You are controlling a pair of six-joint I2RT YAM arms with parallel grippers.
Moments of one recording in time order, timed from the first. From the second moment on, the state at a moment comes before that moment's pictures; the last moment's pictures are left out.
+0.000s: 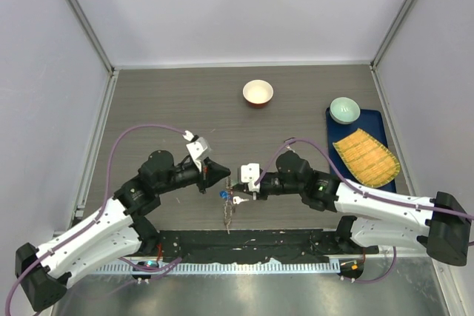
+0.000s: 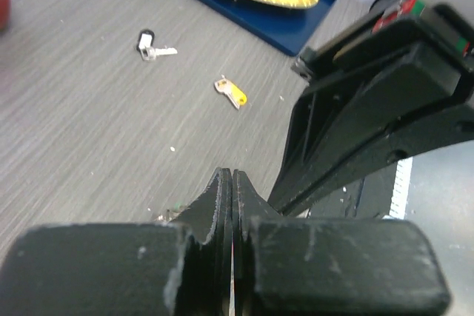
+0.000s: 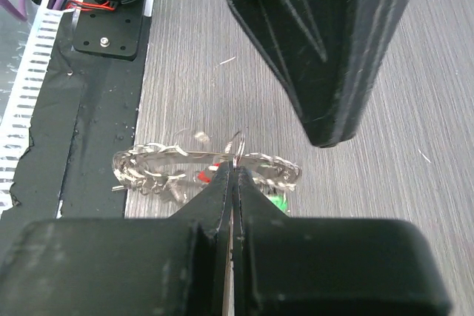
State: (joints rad) left arm -0.80 0.71 0.55 -0.04 0.36 -0.15; right arm 1.07 1.05 0.63 0.11 -0.39 -0.38
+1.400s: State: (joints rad) left arm -0.80 1.05 0.81 -0.50 0.64 0.43; right arm 1.07 1.00 0.63 0.01 -0.34 -0.38
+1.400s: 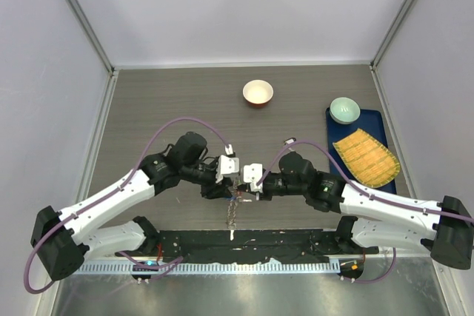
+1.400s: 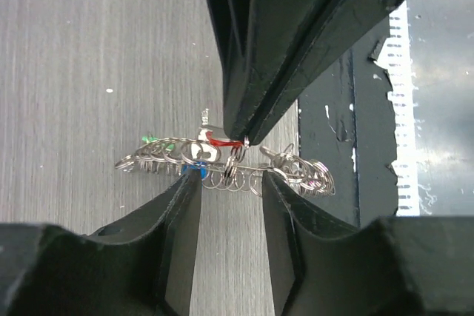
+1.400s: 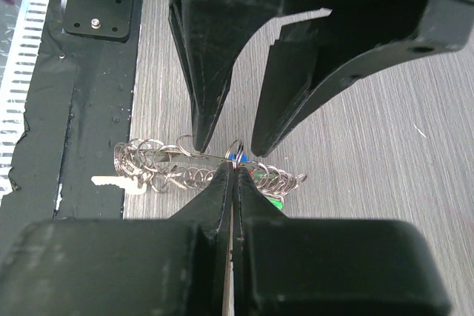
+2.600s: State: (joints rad) left arm -0.80 0.75 0.59 -0.23 0.55 0.10; right arm 1.08 0.97 0.63 0.06 -0.35 -0.39
